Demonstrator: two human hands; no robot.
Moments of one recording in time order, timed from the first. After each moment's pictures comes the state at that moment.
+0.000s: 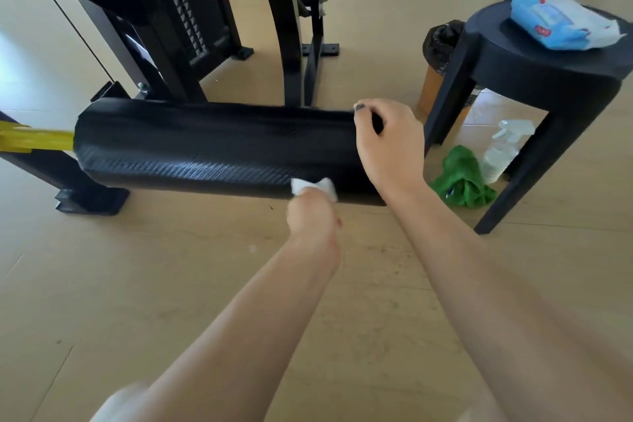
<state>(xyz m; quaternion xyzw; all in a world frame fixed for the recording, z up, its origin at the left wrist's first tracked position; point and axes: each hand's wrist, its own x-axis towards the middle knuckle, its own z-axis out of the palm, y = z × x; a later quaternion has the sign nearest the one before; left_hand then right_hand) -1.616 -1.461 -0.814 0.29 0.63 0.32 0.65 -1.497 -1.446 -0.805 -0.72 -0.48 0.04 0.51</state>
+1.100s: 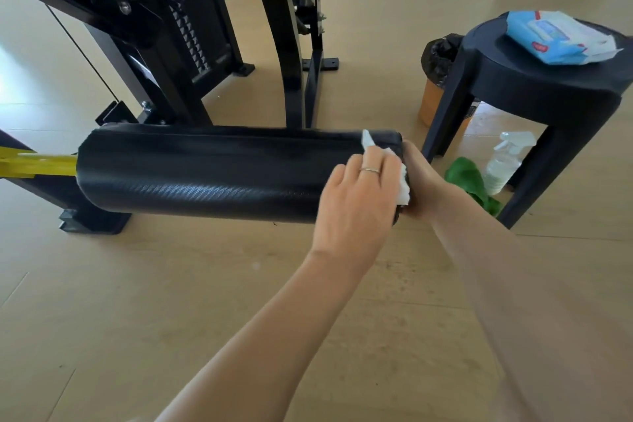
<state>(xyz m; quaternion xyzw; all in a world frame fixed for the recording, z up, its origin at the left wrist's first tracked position) -1.592 -1.464 -0.805 0.89 0.34 0.27 -0.10 -1.436 -1.443 -0.835 -0.65 -0.11 0.57 0.49</state>
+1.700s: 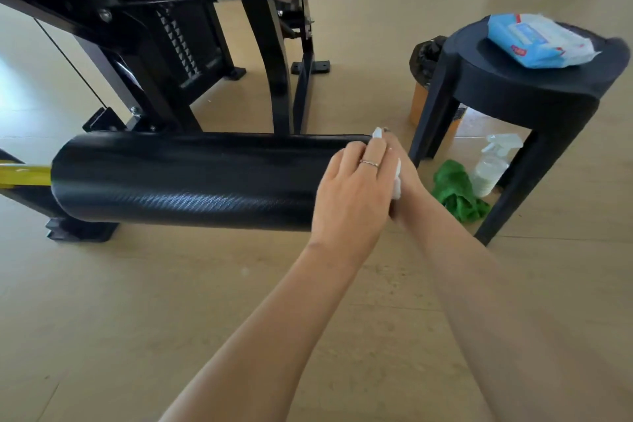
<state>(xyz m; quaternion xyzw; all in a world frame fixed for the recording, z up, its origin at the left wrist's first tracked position) -1.563 -1.460 -0.799 0.91 0.31 0.27 -0.08 -1.446 -1.438 -0.830 -0.59 -0.15 0.52 0.60</state>
